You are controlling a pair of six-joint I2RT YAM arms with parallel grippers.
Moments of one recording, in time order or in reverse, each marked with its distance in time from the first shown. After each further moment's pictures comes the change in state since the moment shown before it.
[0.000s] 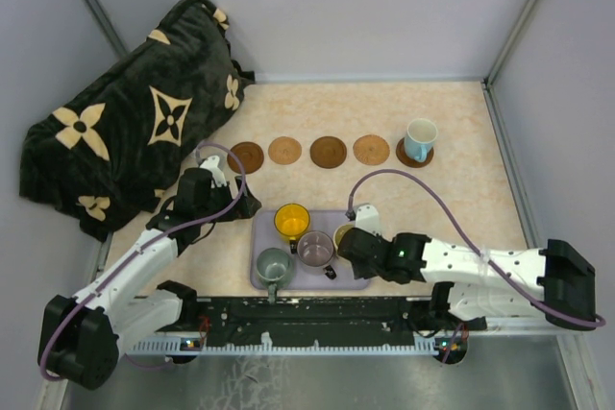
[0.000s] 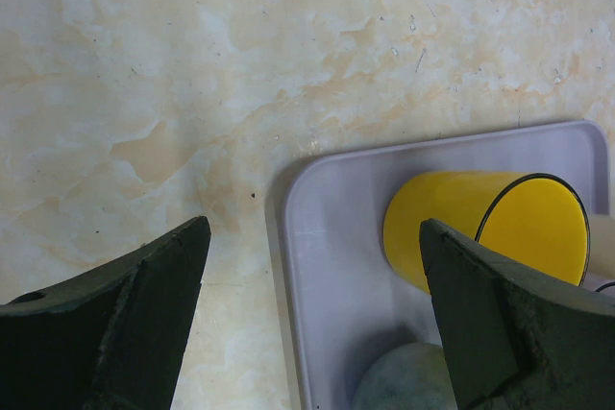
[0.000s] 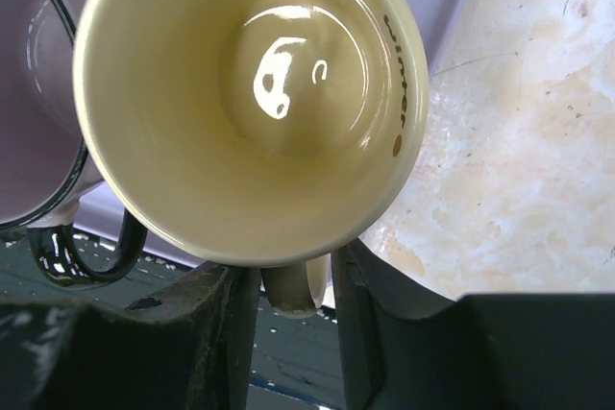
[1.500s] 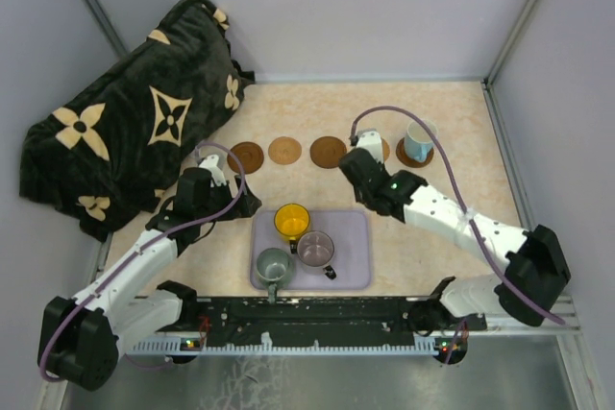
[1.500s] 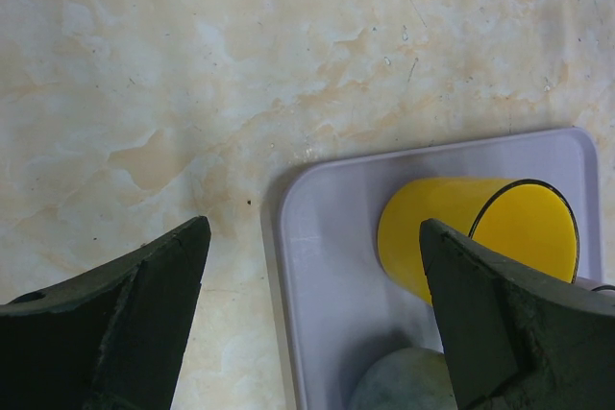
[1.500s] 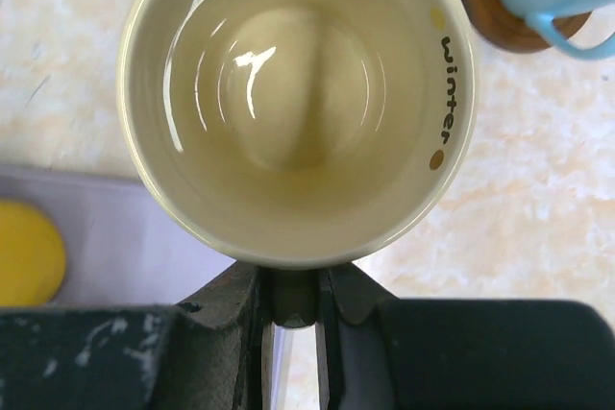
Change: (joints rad) left arm 0.000 -0.006 0.000 0.015 0.000 -0.006; right arm -0.385 0.220 0.374 0.071 0.170 -0.402
